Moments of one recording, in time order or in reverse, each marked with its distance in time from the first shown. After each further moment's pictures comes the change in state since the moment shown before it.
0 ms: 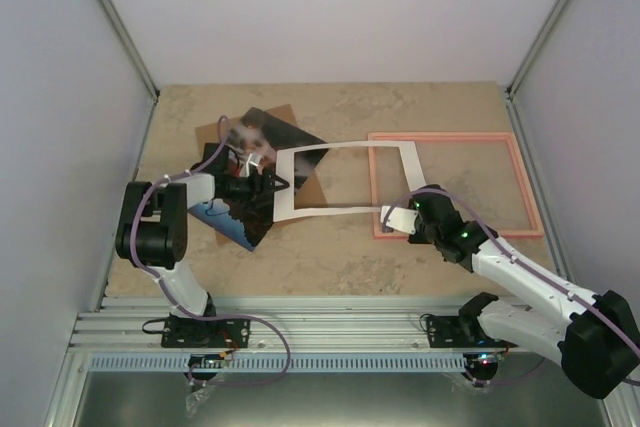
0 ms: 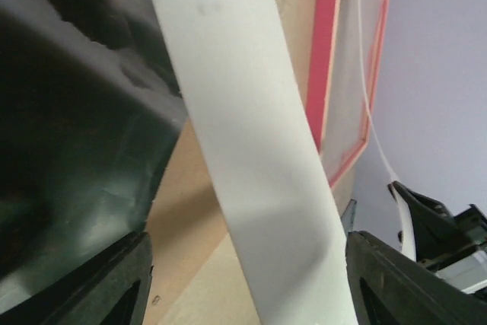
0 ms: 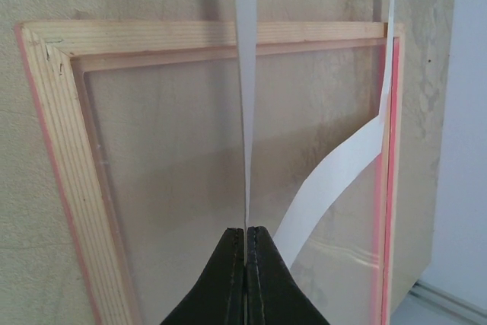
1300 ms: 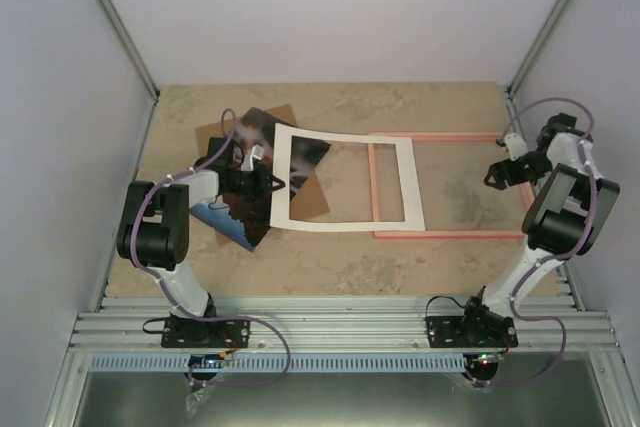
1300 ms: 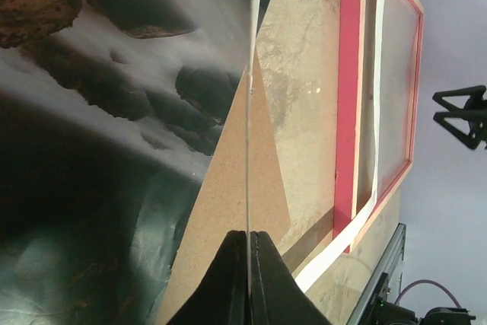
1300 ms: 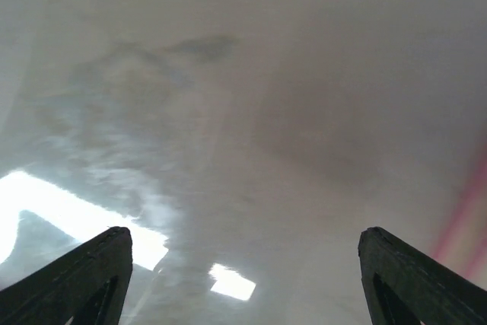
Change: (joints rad) left arm -0.041 0.003 0.039 0.042 -0.128 0.019; right arm -1.023 0.838 0.834 -0.584 -0.588 0.231
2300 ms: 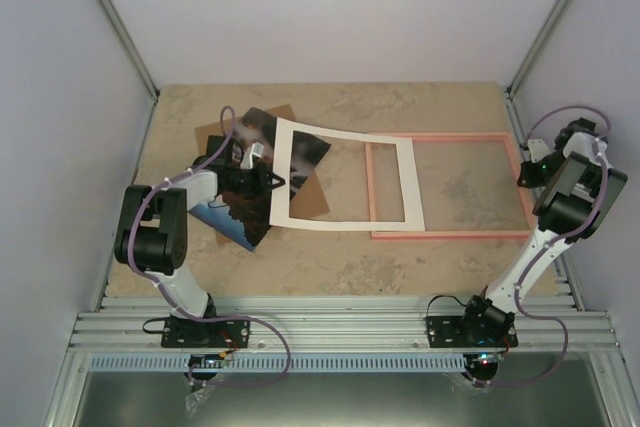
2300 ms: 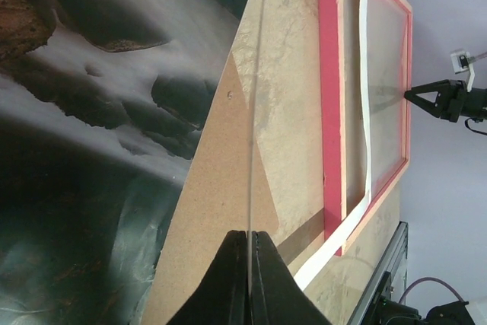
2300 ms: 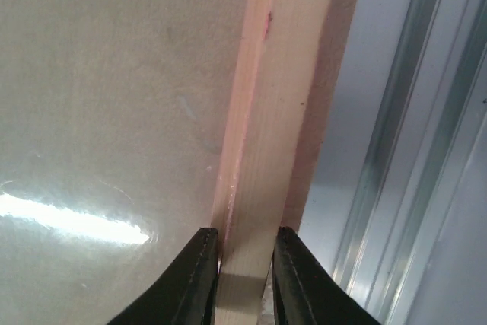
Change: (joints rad) left arm -0.008 -0.037 0.000 -0.001 -0.005 0.014; right arm -0.142 0.307 0.265 0.021 0.166 0.055
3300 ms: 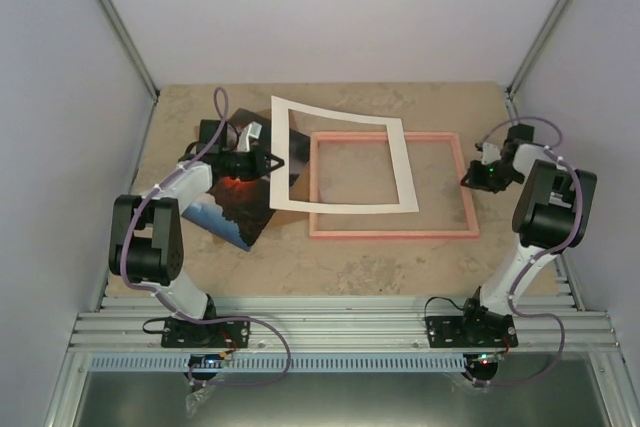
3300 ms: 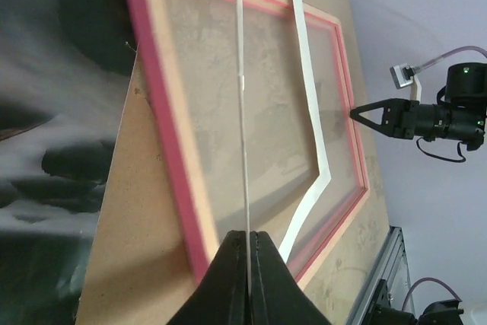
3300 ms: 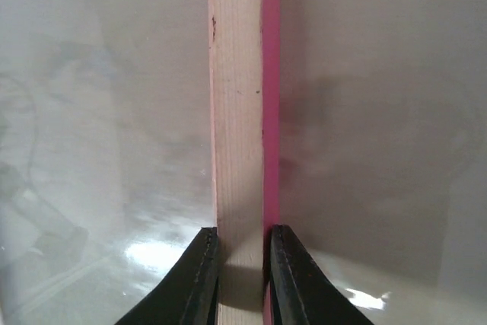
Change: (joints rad) left arm 0.005 -0.081 0.094 -0.043 0.015 0.041; right arm 0.223 -0.229 -0.407 0.240 -0.209 0.526
